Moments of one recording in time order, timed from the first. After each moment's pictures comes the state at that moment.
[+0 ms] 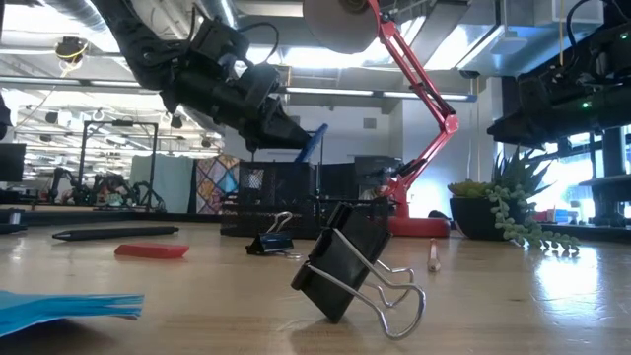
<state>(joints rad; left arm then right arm) 0.37 1.54 0.66 0.53 0.17 -0.07 -0.85 0.04 0.03 -0.04 -0.02 0.20</state>
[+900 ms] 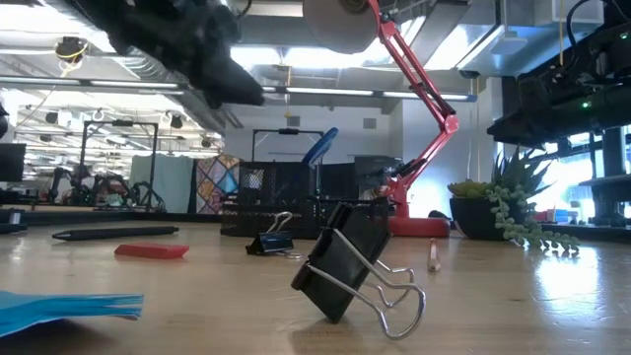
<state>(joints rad) 0.28 1.09 0.66 -0.04 0.18 -0.03 -0.85 0.04 0.03 -0.04 -0.02 0.20</state>
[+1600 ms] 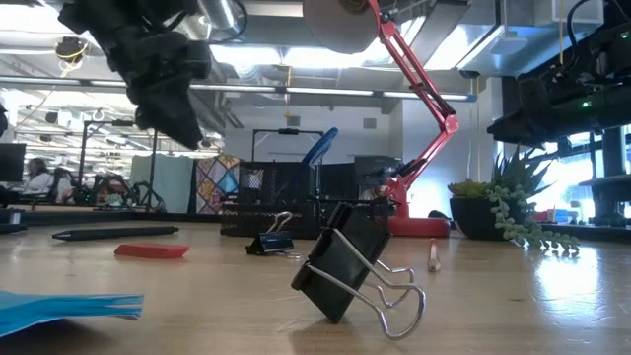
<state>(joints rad) 0.07 1.06 0.66 -0.49 -0.10 -0.51 -0.85 0.04 0.03 -0.03 -0.02 0.20</state>
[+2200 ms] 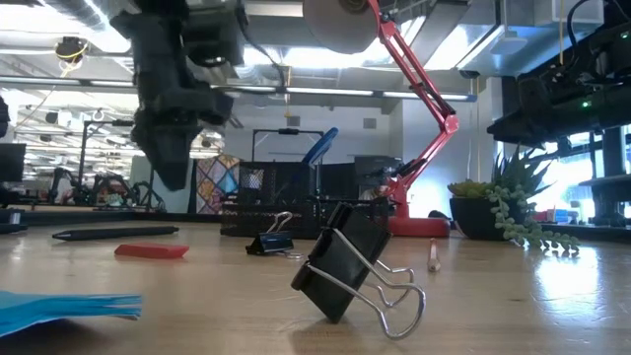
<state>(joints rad) 0.07 1.46 0.88 -0.80 -0.09 -0.64 -0.85 0.04 0.03 -0.03 -0.02 0.20</state>
